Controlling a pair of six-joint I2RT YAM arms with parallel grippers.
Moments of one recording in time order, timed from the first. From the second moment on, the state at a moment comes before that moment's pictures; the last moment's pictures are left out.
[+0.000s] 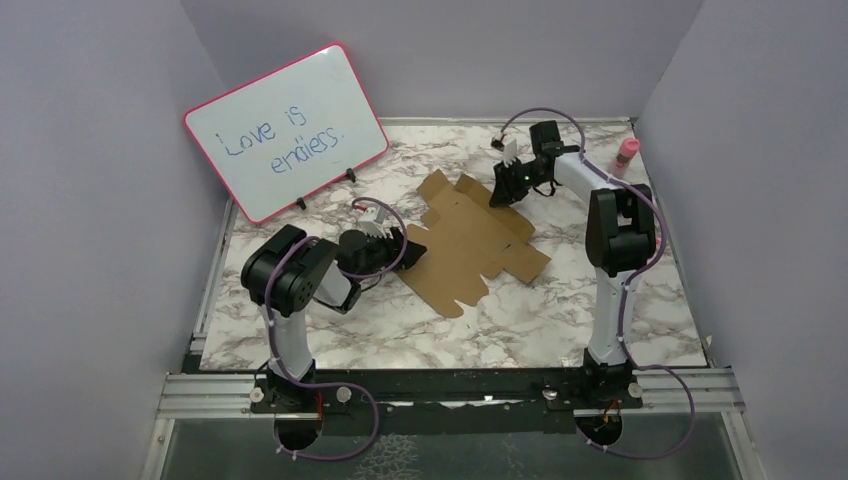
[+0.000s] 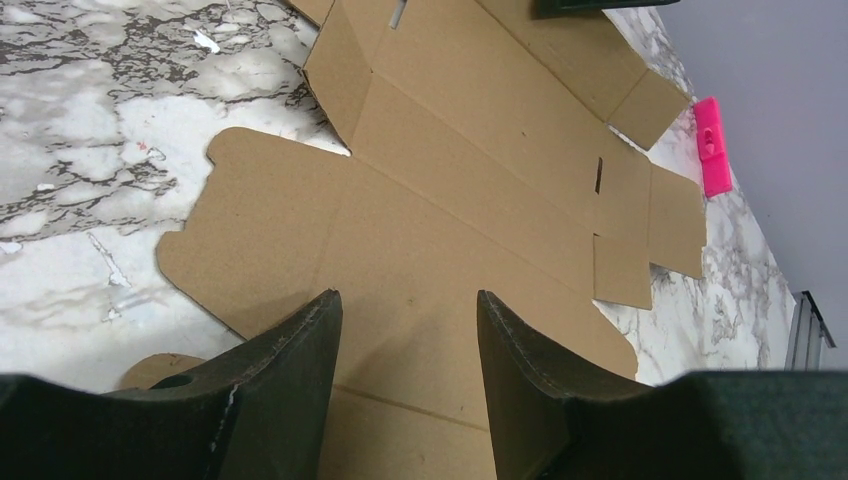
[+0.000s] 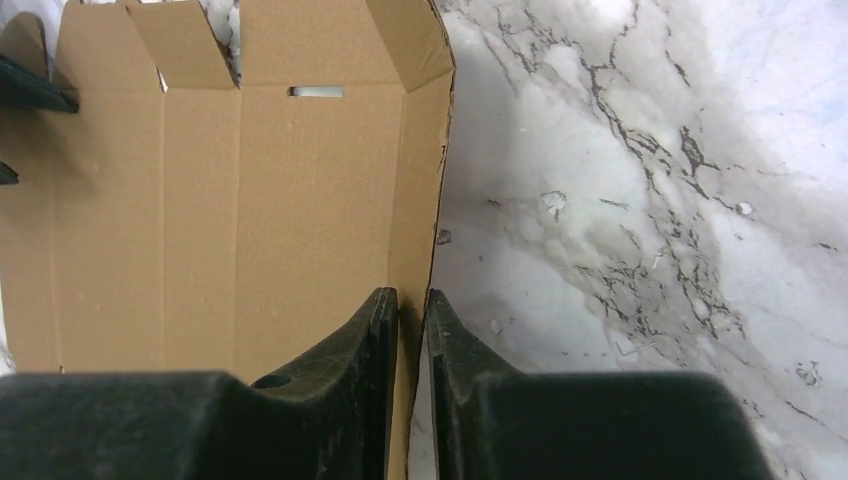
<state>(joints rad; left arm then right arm) -0.44 1.91 0.45 1.23 0.36 -0.60 0.16 2.18 1.68 -0.56 -0.69 -0.43</state>
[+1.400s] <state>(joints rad) -0.17 1.51 0.42 0.96 0.42 -0.64 0.46 2.00 1.66 -0.56 -0.33 -0.79</state>
